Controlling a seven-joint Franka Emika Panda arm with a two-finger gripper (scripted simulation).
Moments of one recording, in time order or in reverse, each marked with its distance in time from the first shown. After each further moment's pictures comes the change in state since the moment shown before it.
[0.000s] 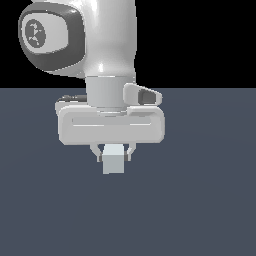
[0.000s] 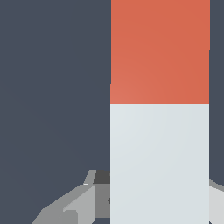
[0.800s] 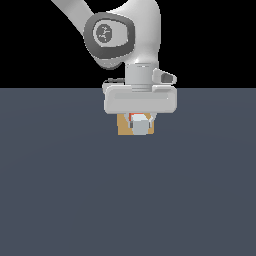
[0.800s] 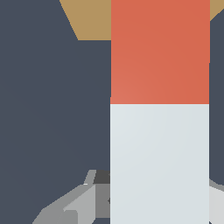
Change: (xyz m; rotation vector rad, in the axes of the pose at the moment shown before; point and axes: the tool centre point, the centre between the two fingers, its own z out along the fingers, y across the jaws) arm 0.119 0.072 -0.035 0.000 0.000 -0.015
